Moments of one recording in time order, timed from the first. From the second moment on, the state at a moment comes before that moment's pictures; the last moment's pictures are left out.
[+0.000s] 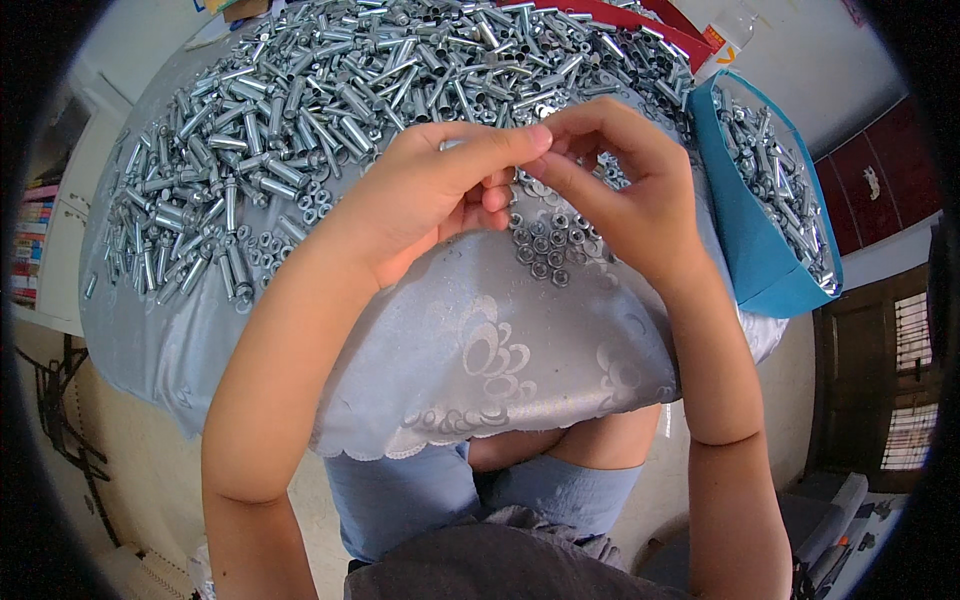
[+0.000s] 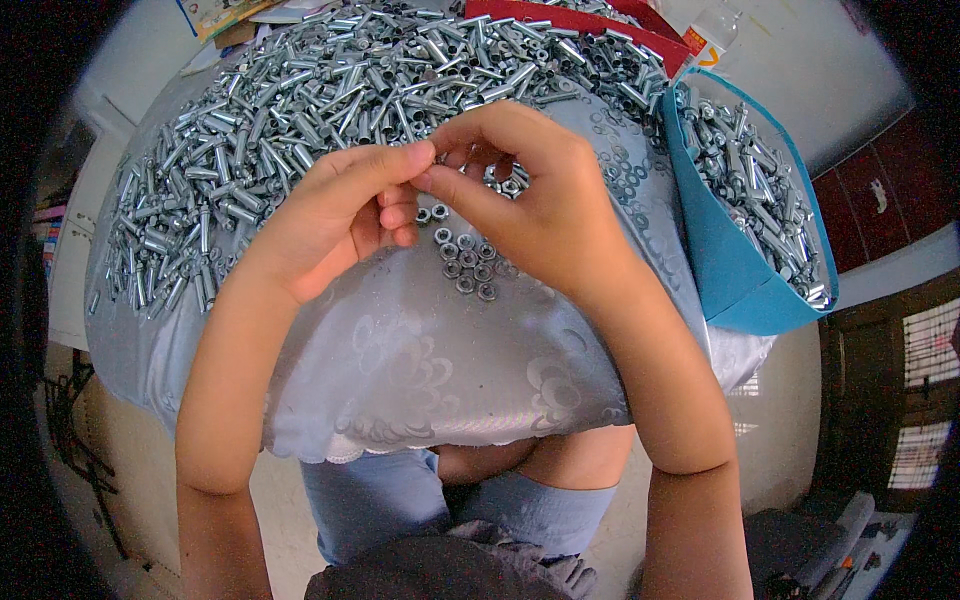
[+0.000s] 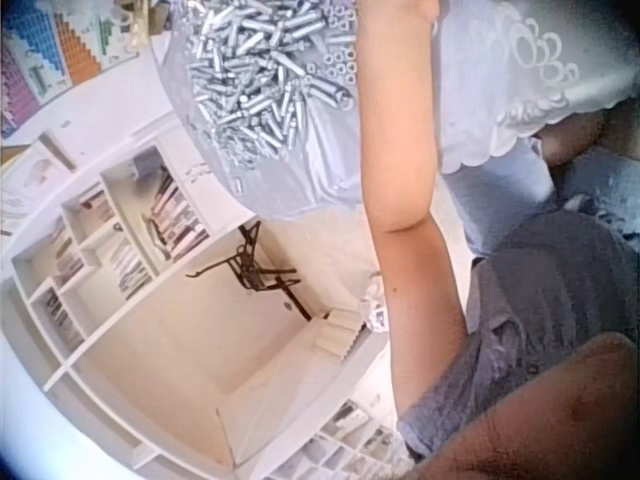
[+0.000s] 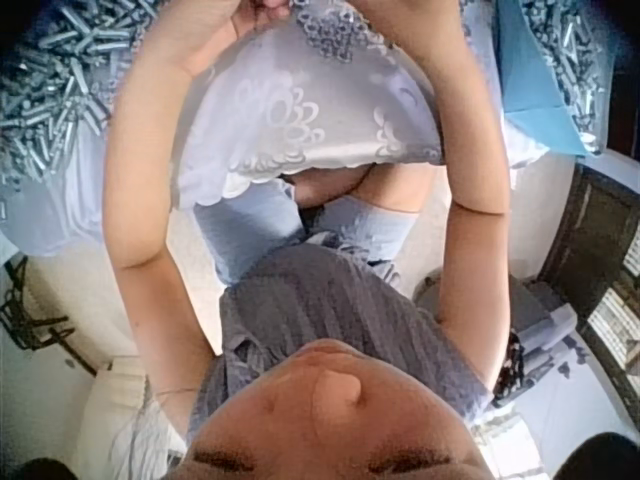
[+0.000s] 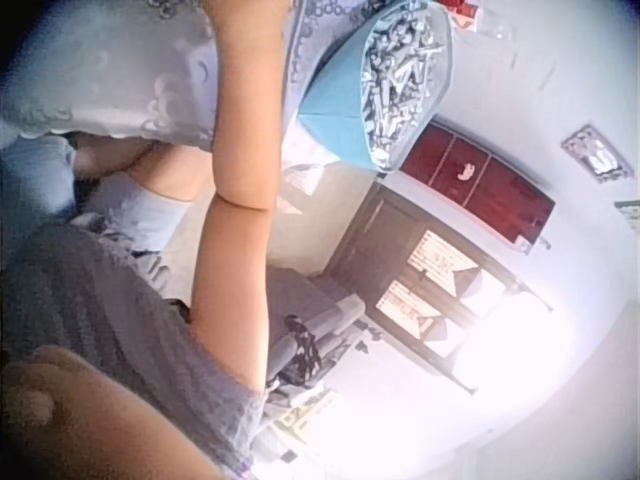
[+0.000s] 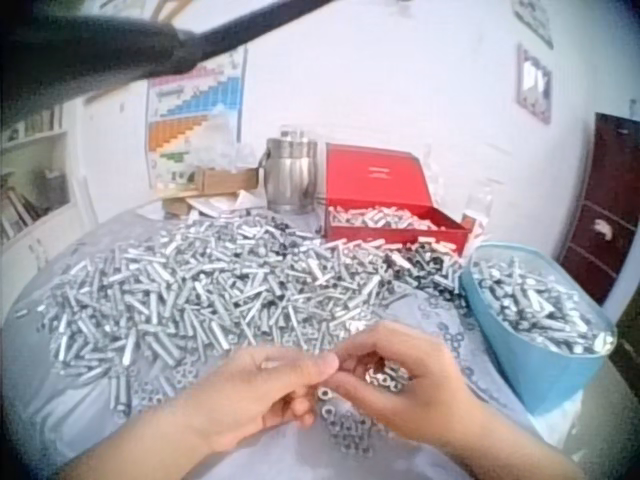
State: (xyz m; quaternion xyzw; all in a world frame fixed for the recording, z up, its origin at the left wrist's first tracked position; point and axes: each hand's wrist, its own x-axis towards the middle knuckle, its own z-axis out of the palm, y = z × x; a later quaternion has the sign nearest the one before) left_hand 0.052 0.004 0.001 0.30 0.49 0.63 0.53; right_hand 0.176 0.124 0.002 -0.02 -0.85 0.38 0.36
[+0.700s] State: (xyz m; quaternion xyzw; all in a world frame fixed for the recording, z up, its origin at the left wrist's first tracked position) left_hand 0.037 0.004 -0.004 0.24 0.49 0.68 0.48; right_hand 0.179 0.143 -0.008 -0.05 -0.96 0.17 0.20
